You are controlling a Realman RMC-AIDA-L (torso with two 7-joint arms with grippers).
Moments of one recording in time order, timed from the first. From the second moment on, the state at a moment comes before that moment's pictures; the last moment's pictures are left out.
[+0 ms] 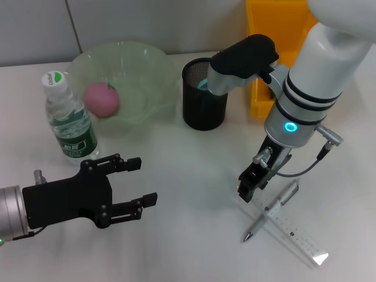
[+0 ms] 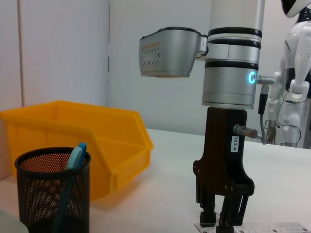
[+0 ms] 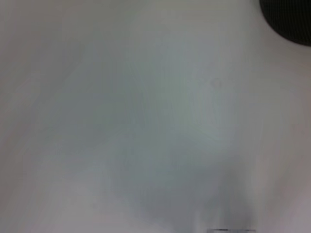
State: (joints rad) left arm -0.40 -2.05 1.09 0.57 1.63 1.51 -1.04; right arm 0.91 2.09 -1.53 -0.95 -2.61 -1.56 2.92
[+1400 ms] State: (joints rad) left arm -0.39 -2.06 1.08 0.58 1.63 1.52 -1.04; right arm 0.83 2.07 -1.16 -1.43 -2.61 -1.67 2.73
